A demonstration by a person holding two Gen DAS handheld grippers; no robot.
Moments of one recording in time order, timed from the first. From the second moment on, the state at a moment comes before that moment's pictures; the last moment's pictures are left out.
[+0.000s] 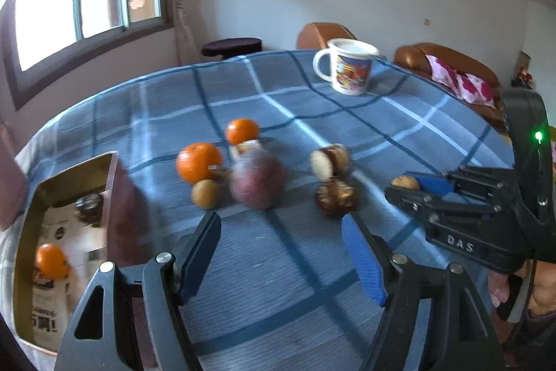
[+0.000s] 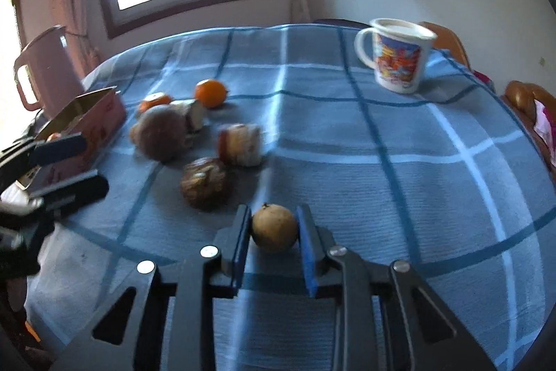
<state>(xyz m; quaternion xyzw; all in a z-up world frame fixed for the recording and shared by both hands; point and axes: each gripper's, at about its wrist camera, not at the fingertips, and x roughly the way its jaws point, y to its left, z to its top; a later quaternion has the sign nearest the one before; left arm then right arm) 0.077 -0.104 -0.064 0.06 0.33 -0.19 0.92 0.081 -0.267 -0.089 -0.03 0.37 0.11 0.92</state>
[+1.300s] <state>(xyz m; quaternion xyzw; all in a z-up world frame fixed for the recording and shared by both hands) 0.125 -0.165 -0.094 0.07 0.41 -0.25 0.88 0.083 -0.295 -0.091 -0.01 0.37 0.09 0.92</state>
